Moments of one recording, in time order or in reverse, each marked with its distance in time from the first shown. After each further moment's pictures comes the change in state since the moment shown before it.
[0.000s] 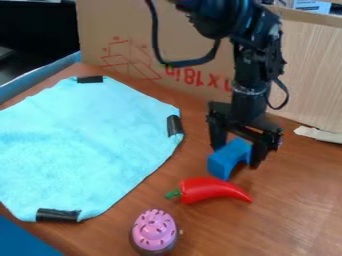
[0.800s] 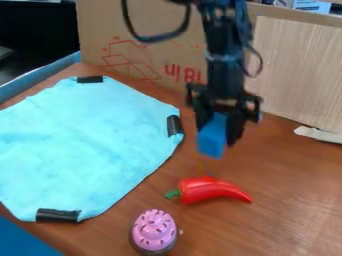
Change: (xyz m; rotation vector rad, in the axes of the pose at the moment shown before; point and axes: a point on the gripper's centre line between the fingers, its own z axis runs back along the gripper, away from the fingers) arm -0.010 0.028 0.036 -0.139 0.103 0.092
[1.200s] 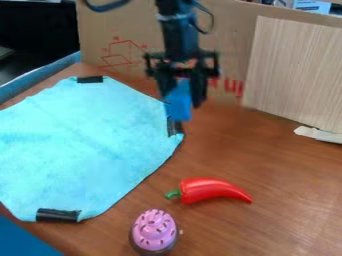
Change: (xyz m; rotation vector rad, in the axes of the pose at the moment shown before) arm -0.003 0.054 0.039 -0.066 -0.020 0.190
